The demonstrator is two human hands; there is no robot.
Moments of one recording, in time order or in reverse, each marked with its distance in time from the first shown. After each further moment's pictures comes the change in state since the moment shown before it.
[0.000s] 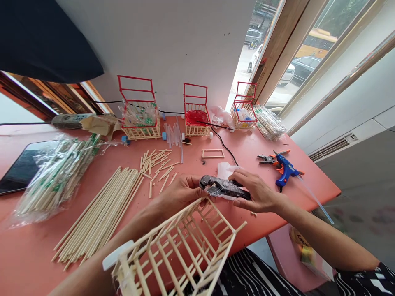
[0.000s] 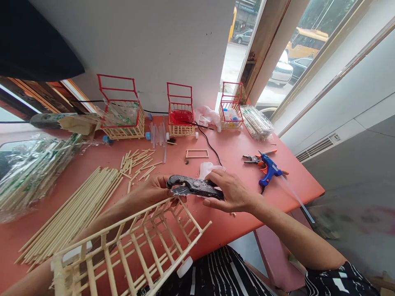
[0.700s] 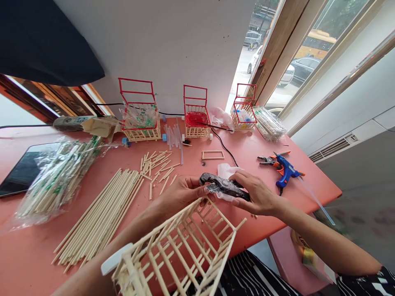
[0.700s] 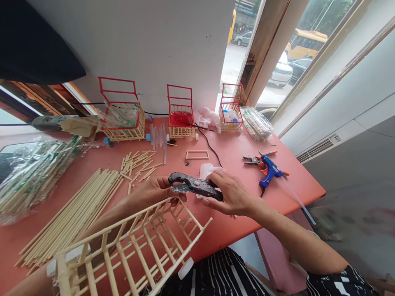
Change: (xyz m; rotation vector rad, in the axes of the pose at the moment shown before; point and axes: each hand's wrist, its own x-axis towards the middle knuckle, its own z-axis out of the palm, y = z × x) left_hand 0.003 -0.015 -0.009 -0.054 0.044 -0.033; right_hand -0.003 -0.007 0.002 -0.031 0.026 0.097
